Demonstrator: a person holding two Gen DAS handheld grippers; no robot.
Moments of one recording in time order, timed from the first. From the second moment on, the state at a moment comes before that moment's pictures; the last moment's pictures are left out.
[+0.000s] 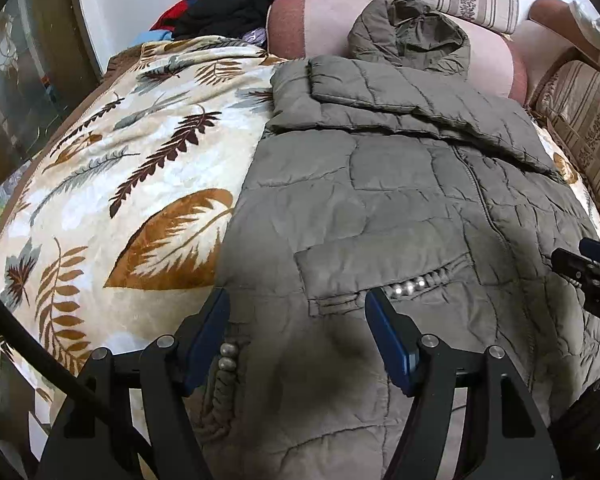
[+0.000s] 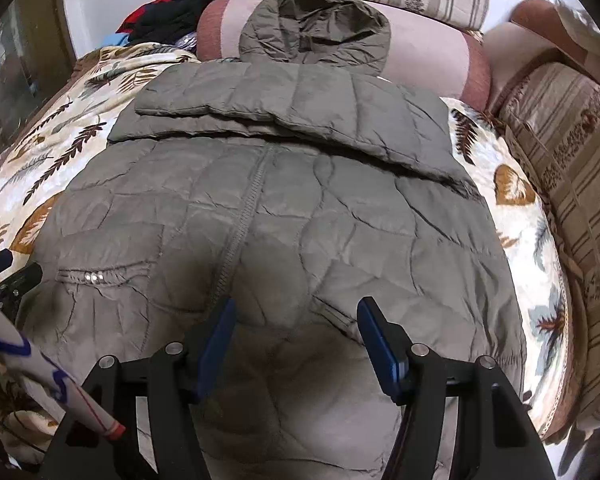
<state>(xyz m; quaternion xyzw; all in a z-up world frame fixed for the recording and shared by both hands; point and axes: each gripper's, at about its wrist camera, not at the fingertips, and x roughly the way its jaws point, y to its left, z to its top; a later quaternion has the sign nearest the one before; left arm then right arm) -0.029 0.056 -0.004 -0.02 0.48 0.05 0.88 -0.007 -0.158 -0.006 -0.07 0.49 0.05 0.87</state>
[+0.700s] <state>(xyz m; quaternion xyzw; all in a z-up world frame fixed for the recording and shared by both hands) 0.010 0.086 -0.018 -0.05 0.49 0.05 0.87 0.061 -0.097 0.027 -0.09 0.47 0.07 0.87</state>
